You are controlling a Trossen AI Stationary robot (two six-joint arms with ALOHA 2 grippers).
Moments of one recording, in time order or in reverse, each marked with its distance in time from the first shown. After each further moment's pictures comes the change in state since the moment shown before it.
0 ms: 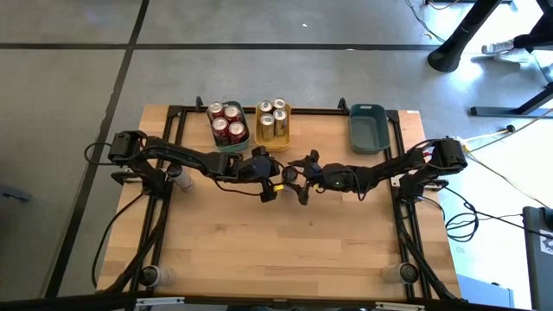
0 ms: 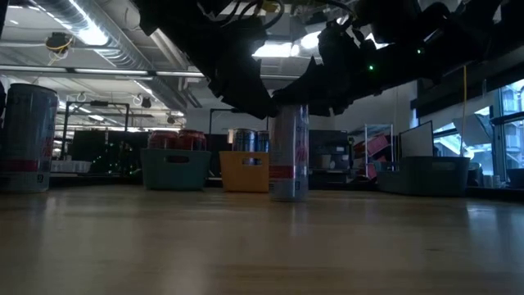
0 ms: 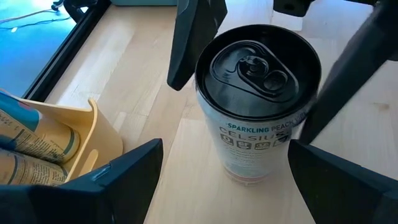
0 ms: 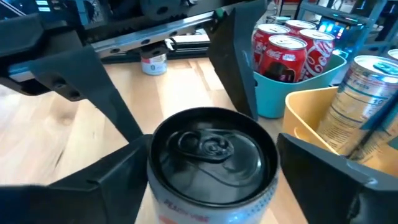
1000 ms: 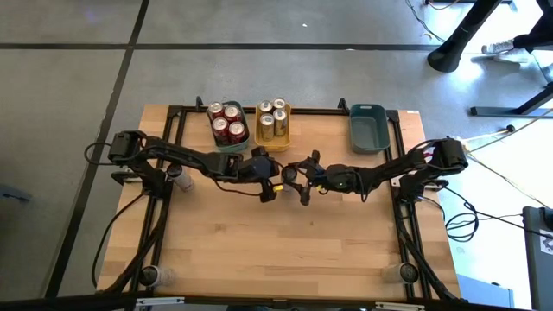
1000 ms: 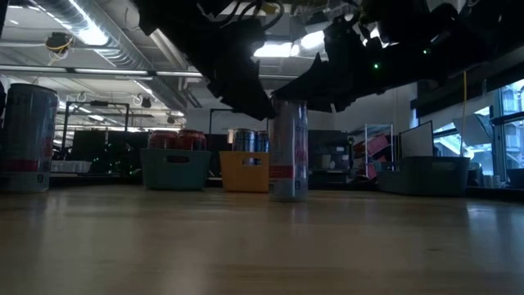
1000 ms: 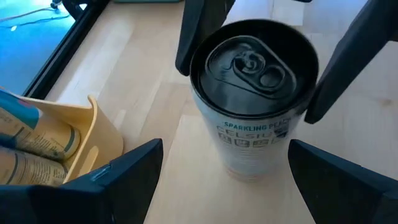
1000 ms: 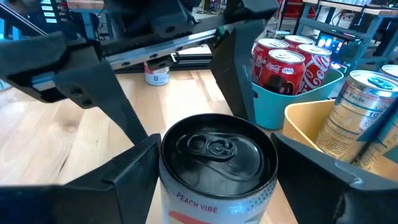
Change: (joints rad) left arm 0.000 0.000 0.000 -0.012 0.000 0.004; right arm 0.006 -0.003 -0.035 0.080 -0.003 -0.028
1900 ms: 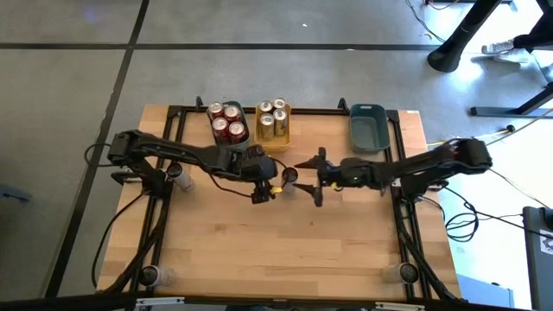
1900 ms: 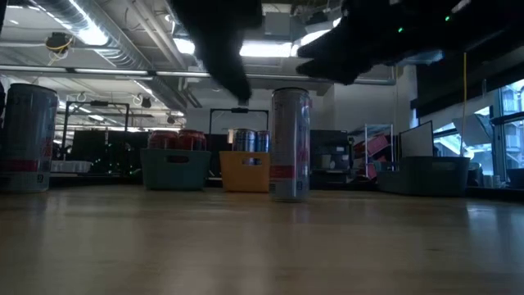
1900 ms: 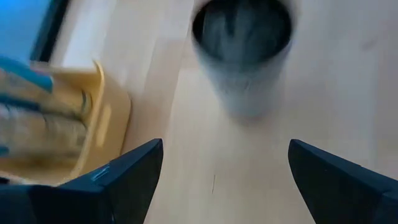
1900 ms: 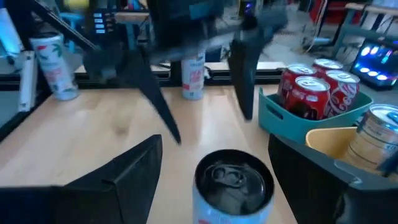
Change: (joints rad) left arm -0.031 -0.002 0.244 -0.509 0.009 -0.036; right arm 0.000 -0.240 -0.002 -0.203 -0.141 -0.014
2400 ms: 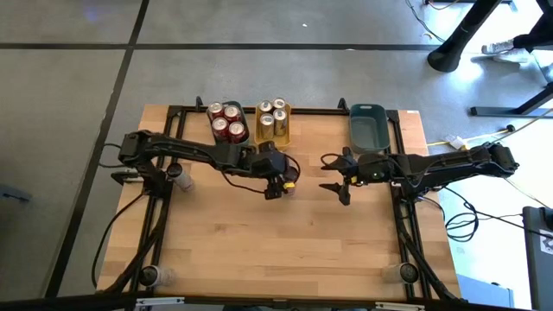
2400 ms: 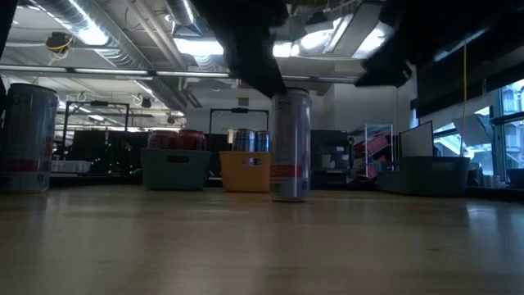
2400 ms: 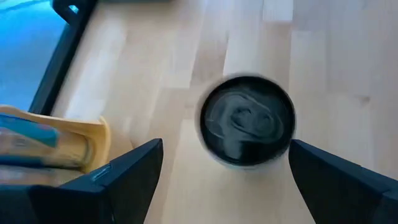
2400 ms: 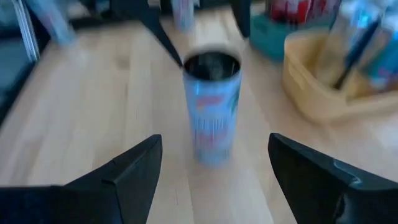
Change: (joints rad) left arm 0.039 0.084 0.101 0.107 0.026 0.068; right arm 0.000 -0.400 0.000 -0.694 -0.026 0.176
